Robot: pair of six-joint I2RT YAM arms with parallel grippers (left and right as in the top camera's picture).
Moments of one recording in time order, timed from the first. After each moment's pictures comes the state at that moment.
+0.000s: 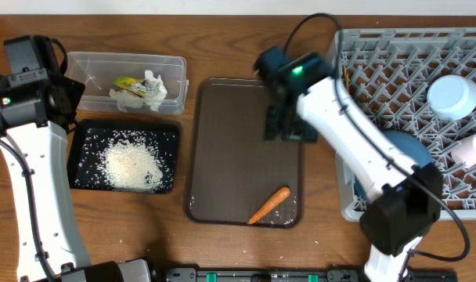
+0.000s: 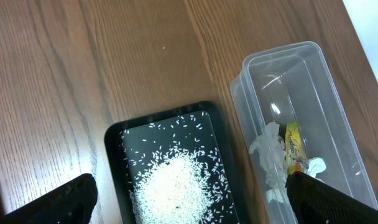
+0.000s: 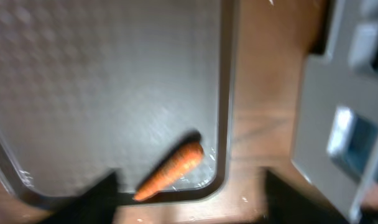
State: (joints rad) left arm 0.27 1.47 1.59 -1.20 -0.38 -0.92; right arm 0.61 1.94 1.84 -1.49 0.07 0.74
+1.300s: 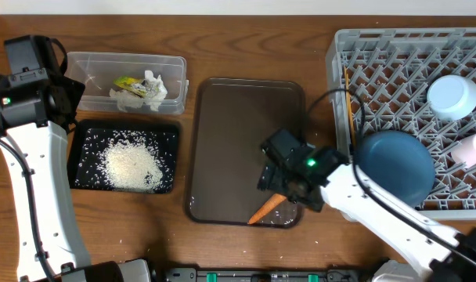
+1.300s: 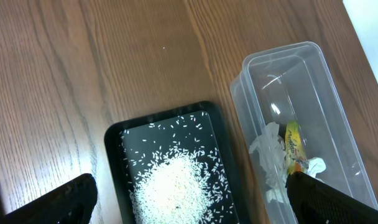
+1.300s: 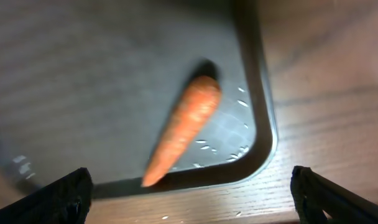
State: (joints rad) left arm 0.27 1.47 1.59 -1.20 -0.38 -0.92; right arm 0.76 1.51 1.04 -0.98 -0.04 1.17
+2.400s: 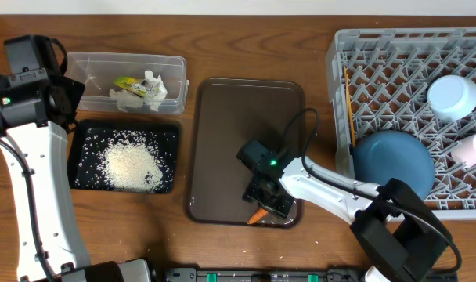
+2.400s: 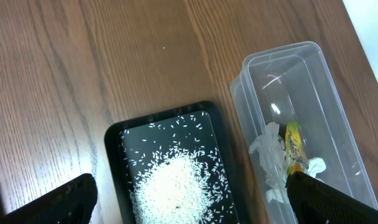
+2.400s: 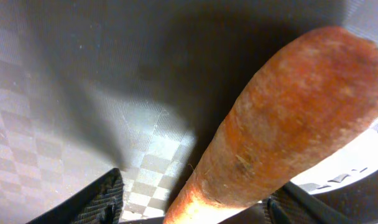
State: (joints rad) left arm 0.27 1.47 1.59 -1.20 -0.38 -0.92; right arm 0.82 1.80 1.03 -0.77 -0.21 1.32
